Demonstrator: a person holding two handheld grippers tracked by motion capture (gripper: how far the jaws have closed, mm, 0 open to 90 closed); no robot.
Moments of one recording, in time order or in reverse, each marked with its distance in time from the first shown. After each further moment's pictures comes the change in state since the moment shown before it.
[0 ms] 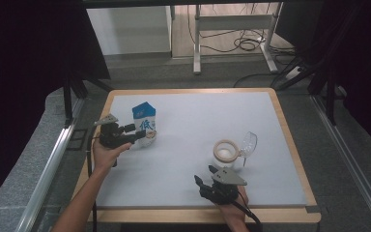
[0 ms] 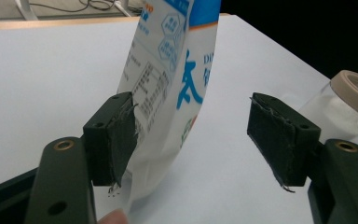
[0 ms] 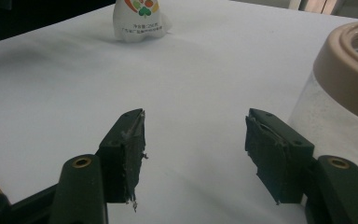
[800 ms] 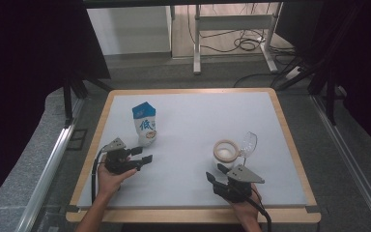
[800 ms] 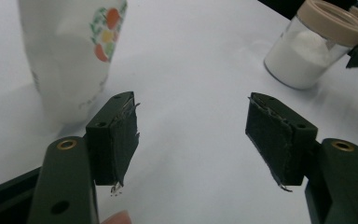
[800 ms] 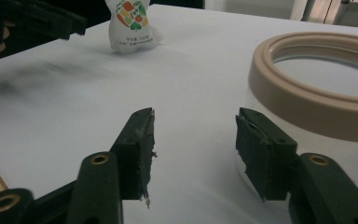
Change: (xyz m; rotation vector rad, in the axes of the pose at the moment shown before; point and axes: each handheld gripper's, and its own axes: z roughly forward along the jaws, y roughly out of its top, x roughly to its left) left arm -0.043 -0.060 -0.002 0.060 -0.045 0.071; right arm -0.032 0.000 -0.021 -0.038 0.041 0.024
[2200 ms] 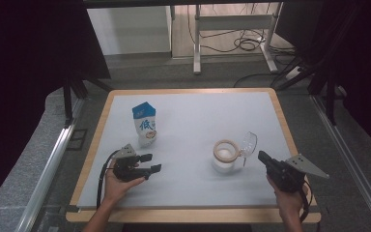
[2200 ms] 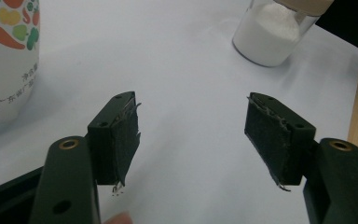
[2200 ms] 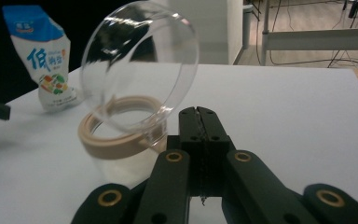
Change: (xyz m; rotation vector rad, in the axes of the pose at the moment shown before) left arm -0.028 -0.004 0.012 0.055 -0.063 0.062; right arm -0.098 0.016 -0.080 -0.164 -0.157 0.137
